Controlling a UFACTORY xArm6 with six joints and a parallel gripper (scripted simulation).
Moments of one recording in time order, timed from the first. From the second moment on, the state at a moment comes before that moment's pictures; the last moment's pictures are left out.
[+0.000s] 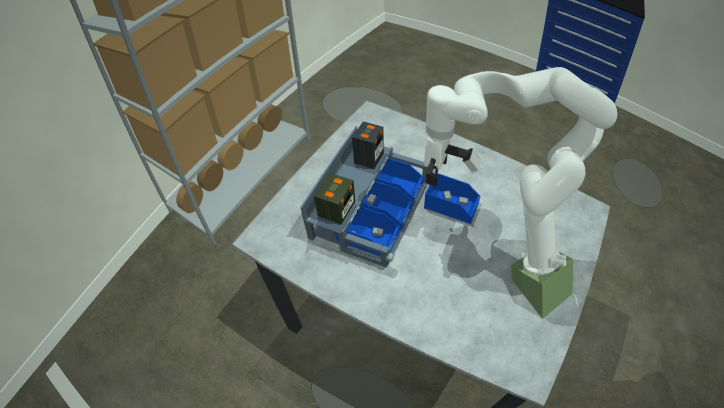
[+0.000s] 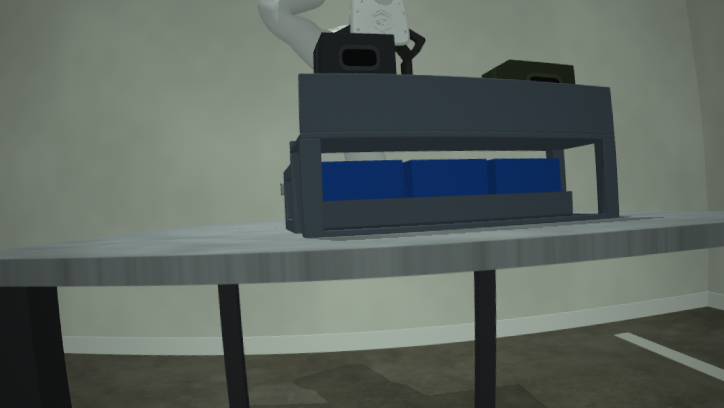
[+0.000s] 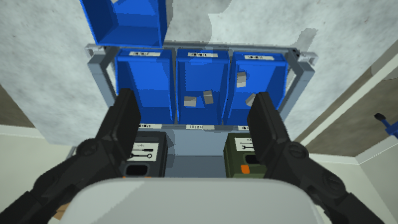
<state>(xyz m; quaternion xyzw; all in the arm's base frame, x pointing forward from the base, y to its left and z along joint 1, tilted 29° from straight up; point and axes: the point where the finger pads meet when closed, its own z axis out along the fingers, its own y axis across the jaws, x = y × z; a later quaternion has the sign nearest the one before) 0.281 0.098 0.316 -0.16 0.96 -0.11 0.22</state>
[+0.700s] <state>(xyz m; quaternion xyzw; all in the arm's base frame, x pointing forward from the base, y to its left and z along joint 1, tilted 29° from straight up) 0.281 0.098 0.316 -0.16 0.96 -0.11 0.22</state>
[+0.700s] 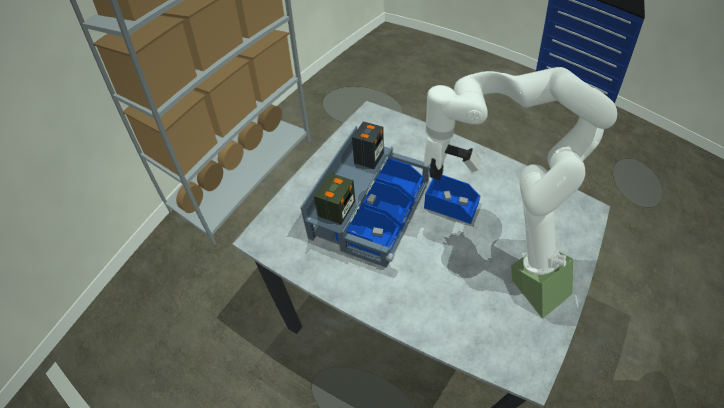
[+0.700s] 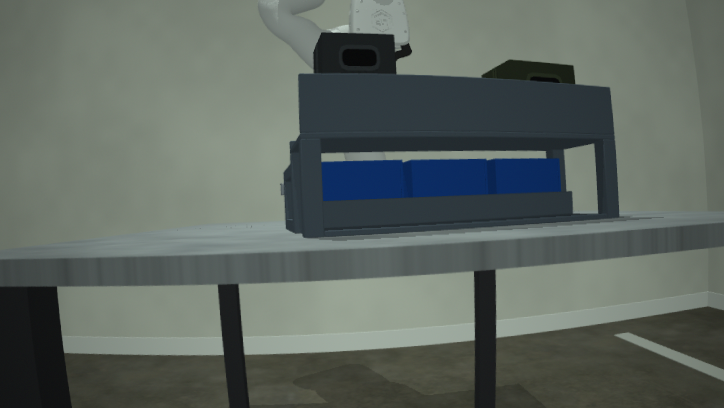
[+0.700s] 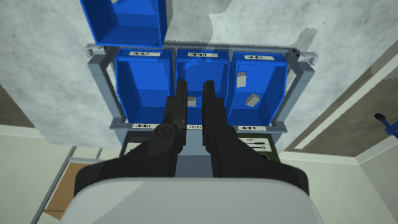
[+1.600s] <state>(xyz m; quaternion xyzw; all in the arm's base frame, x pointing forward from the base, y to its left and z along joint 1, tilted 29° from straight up) 0.281 0.098 0.316 -0.16 0.96 -0.11 0.22</state>
